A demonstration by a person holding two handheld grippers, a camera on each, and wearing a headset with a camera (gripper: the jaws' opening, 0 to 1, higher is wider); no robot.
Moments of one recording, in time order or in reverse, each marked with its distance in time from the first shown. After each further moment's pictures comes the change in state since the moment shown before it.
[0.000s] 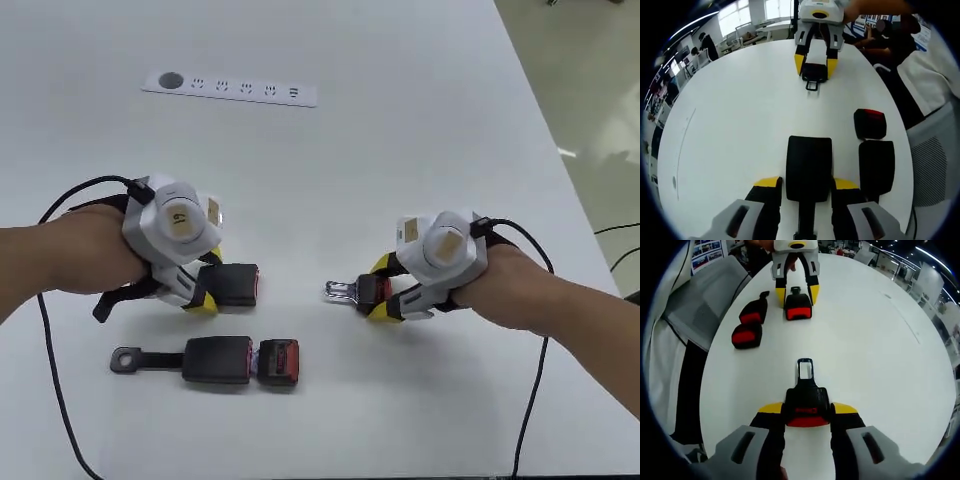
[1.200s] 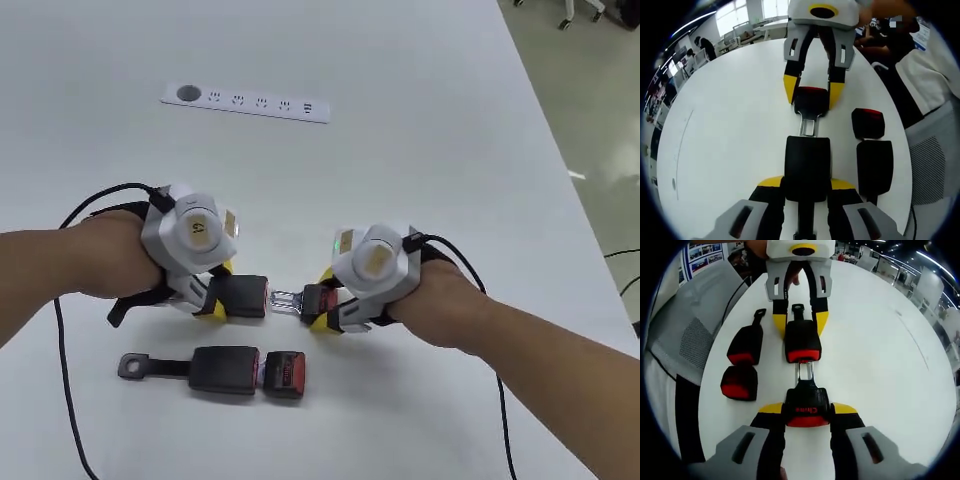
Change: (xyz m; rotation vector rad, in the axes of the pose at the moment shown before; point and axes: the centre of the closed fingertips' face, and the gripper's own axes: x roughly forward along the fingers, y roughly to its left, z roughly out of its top) left arm 0.000 -0.003 0.001 0.003 0.011 -0.013; right arm 0.044 0.010 0.081 -0.011 -0.051 -0.006
